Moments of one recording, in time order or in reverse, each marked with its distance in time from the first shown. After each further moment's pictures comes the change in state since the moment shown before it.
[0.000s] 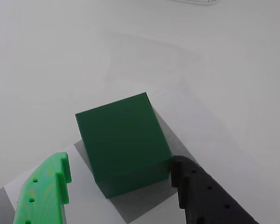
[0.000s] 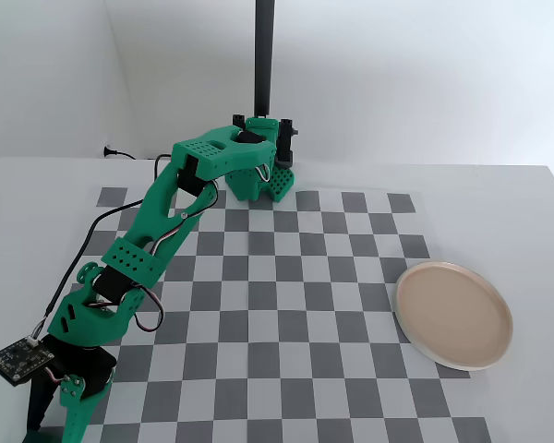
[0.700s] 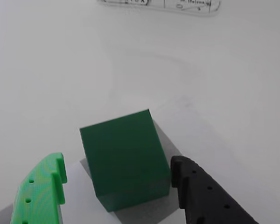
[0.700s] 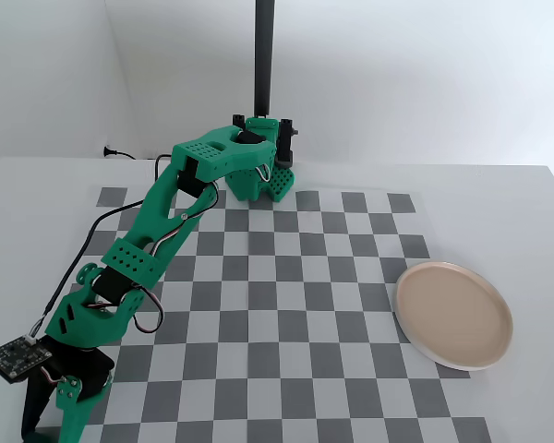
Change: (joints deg) arm -0.3 -0.7 -2.2 -1.1 1.2
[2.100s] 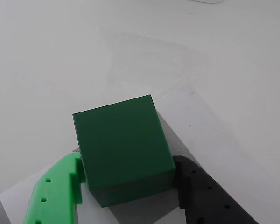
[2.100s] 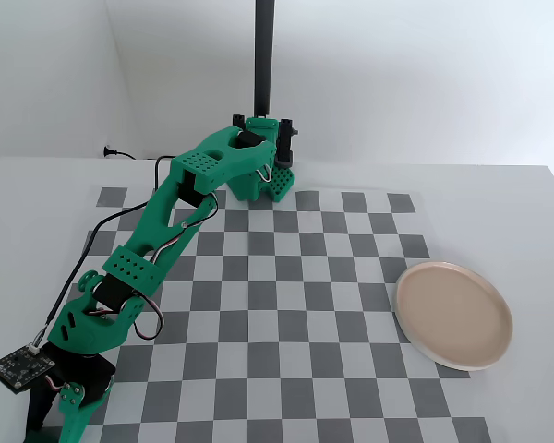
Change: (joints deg) arm 0.1 -6.8 -7.8 2.5 -1.2
